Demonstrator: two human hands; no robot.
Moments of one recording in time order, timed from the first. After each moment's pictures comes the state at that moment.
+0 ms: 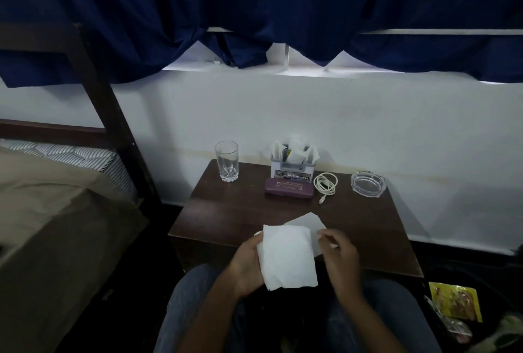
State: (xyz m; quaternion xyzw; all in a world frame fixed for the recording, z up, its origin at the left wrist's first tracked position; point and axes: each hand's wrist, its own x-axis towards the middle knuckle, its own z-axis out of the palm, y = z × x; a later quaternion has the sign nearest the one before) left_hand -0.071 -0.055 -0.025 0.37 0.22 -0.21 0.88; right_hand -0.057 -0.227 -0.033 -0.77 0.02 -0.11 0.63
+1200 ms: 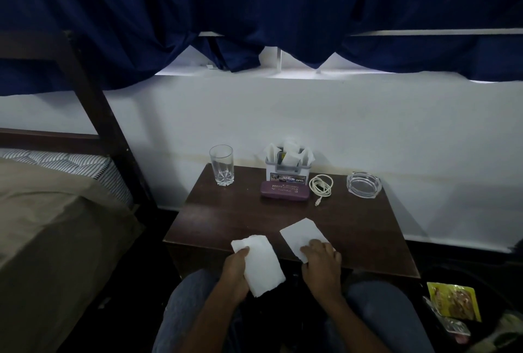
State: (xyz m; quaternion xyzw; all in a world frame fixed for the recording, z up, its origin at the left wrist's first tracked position) left_hand -0.060 -0.049 -0.056 0.50 0.38 -0.08 0.77; right_hand -0.036 -0.221 -0.093 -0.98 -0.04 -0.03 0.19
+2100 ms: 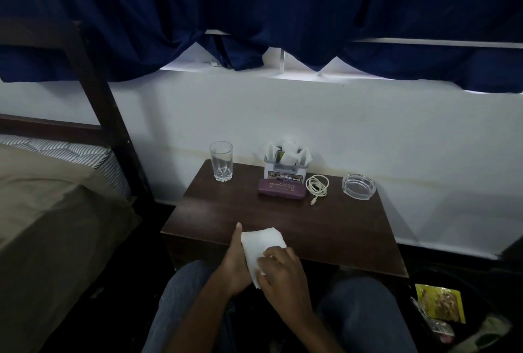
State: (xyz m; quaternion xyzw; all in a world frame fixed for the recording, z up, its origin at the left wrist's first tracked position) left_hand -0.069 -0.056 -0.030 0.32 0.29 -0.19 0.88; right_hand -0.094 -0.177 -0.059 -0.91 -0.23 -0.21 0.26
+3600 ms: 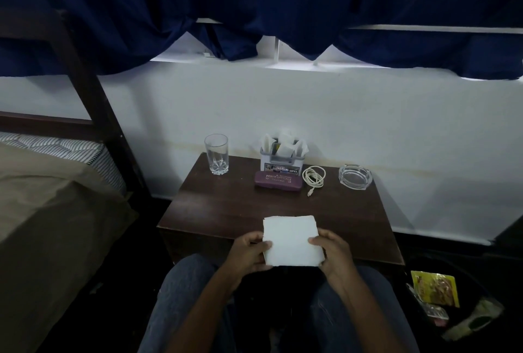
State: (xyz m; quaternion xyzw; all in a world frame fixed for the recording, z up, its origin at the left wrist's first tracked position) left_hand -0.079 -0.069 -0.038 0.62 0.19 -0.14 0.75; right_hand -0.052 -0.246 -0.031 -0.58 0.19 0.10 0.78
